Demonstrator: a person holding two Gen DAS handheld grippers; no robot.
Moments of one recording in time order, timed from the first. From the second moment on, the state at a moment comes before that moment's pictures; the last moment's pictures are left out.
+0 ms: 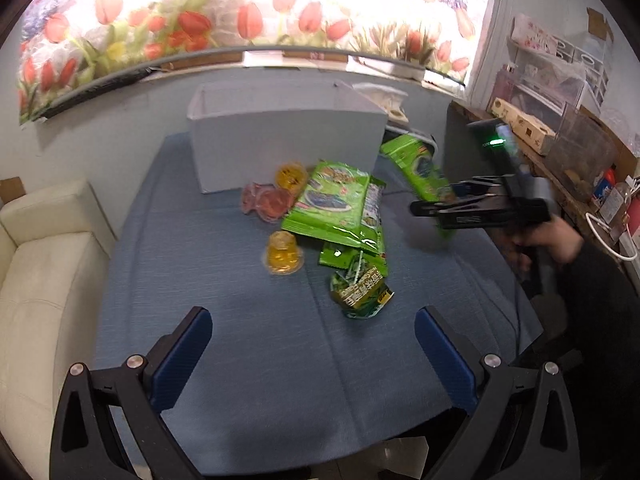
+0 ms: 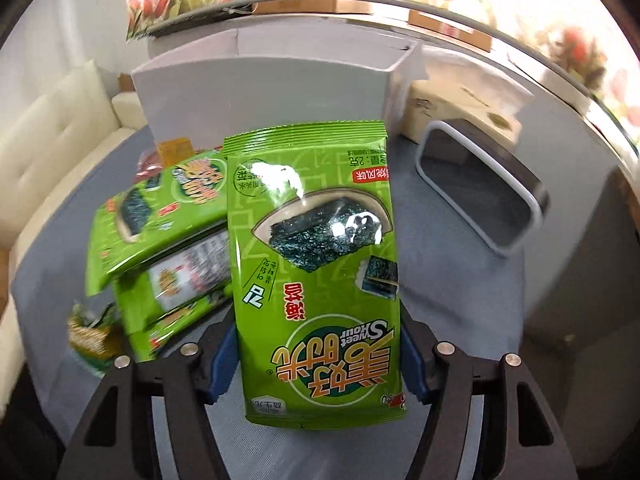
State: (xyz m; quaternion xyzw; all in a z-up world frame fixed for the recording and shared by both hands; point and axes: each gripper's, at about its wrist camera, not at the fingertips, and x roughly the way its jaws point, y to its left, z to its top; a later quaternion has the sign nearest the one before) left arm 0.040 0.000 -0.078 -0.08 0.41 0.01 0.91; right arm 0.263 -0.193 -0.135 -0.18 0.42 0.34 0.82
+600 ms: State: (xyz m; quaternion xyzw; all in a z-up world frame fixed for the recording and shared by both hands) left arm 0.133 -0.057 -0.169 -0.02 0.47 0.01 0.88; right arm 0.127 -0.261 -0.069 -0.11 0.37 0.34 0.86
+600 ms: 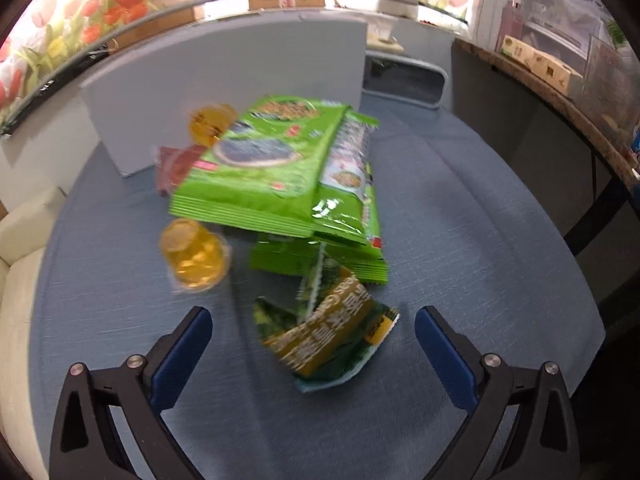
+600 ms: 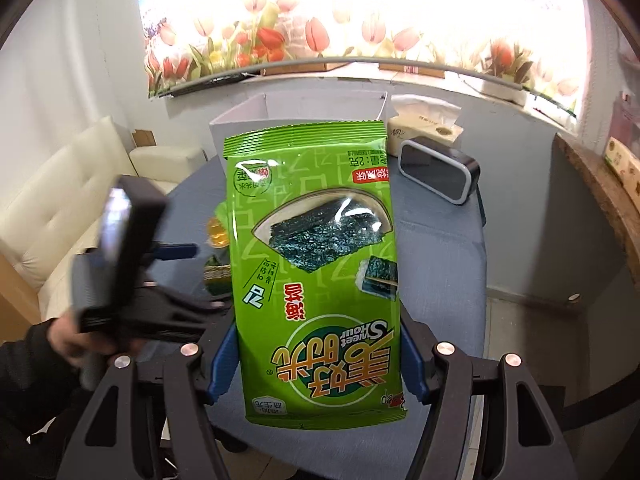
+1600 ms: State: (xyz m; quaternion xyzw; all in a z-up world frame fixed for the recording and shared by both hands) left arm 0.215 0.083 0.018 -0.10 0.34 0.06 0.93; right arm 0.268 -0.136 -0.019 -0.11 0.33 0.33 0.88
